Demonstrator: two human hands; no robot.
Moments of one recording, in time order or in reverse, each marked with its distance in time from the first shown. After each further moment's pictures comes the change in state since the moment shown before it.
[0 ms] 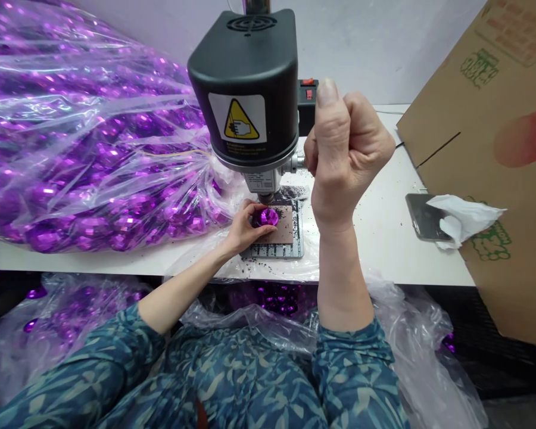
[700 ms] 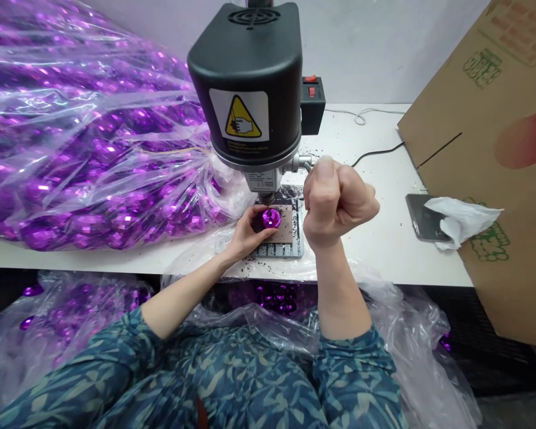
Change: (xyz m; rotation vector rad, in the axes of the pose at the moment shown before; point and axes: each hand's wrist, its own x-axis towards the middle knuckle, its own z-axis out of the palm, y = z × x) left_hand -0.017 -0.006 0.020 -0.151 0.042 -0.055; right_hand -0.039 0.013 -0.009 0.129 0.124 -0.162
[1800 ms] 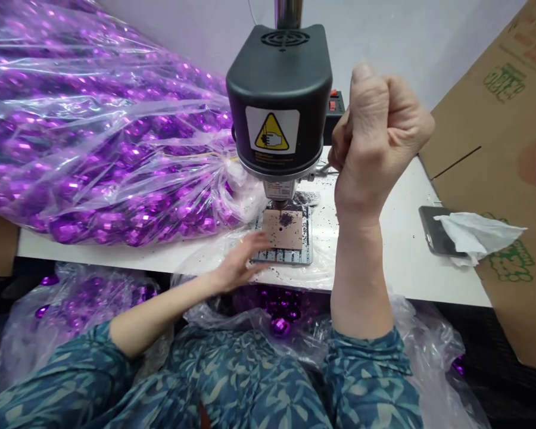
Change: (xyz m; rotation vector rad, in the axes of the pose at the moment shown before) left_hand -0.049 0.028 -0.049 0.414 -0.259 0.505; right_hand 0.062 0.010 0.024 0.077 -0.097 0.258
